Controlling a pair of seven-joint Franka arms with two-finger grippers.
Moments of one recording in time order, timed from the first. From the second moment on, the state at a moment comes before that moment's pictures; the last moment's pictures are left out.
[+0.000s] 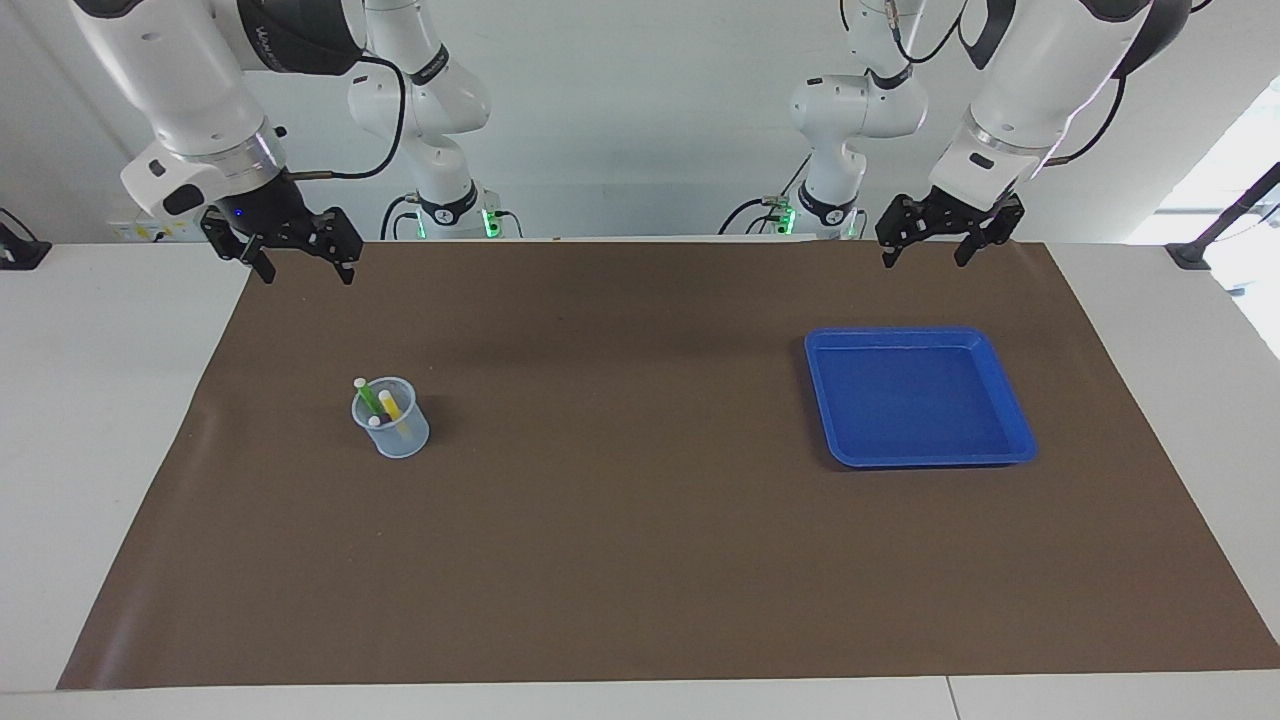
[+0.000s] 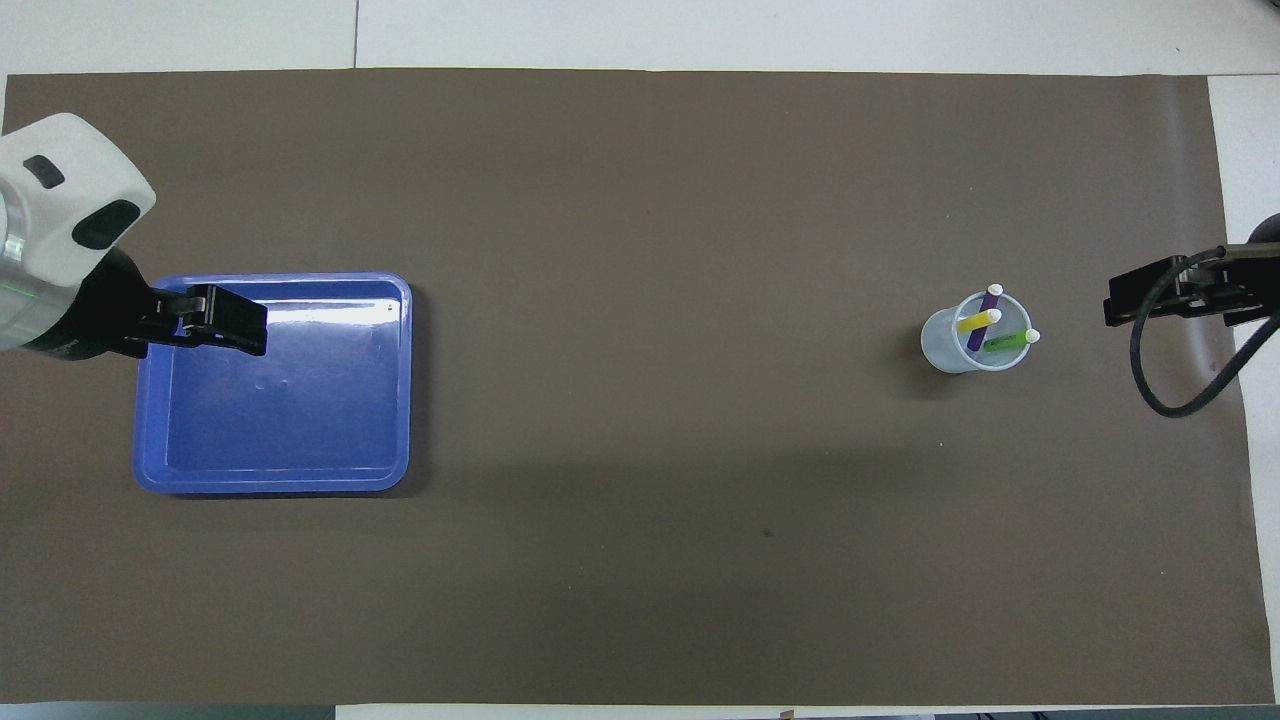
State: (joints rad) left arm -0.13 -0.03 -0.09 -1.61 -0.02 1.50 -0.16; right arm 0.02 -0.01 -0.04 -1.60 -0.02 1.54 0.02
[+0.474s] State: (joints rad) left arm -0.13 -0.04 -0.09 -1.61 -0.02 1.50 -0.16; right arm 0.02 -0.02 -0.05 -1.59 -0.02 1.50 0.02
